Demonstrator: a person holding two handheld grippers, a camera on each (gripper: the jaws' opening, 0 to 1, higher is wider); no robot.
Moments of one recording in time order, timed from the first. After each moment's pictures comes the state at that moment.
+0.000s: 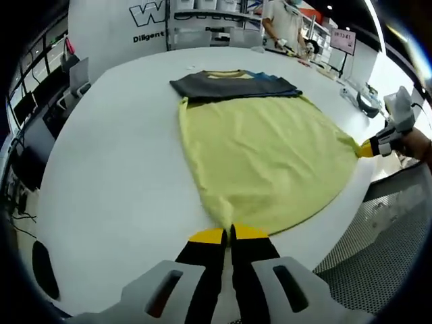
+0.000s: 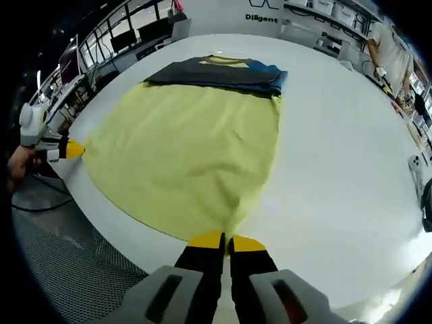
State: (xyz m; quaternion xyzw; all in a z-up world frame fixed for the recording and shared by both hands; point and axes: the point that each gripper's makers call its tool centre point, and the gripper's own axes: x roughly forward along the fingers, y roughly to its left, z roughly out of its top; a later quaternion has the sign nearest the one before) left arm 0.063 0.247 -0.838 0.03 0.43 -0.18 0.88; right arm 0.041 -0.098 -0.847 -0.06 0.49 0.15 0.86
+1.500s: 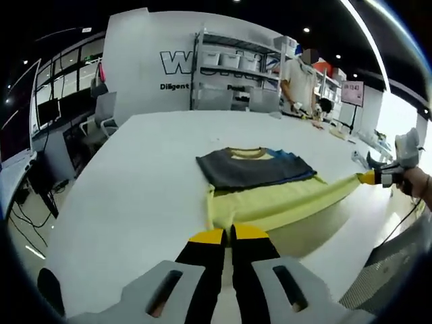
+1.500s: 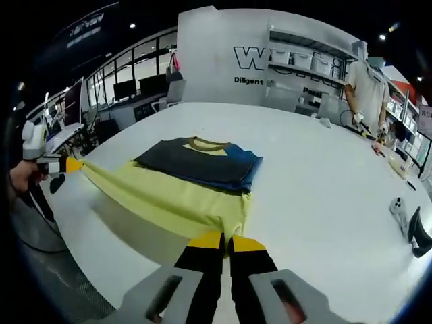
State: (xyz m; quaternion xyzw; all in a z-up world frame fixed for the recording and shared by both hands) left arm 0.138 0.248 -0.752 -0.01 0.26 -0.14 0.95; right arm 0.128 -0.106 -0.761 -0.05 0.31 0.14 0.94
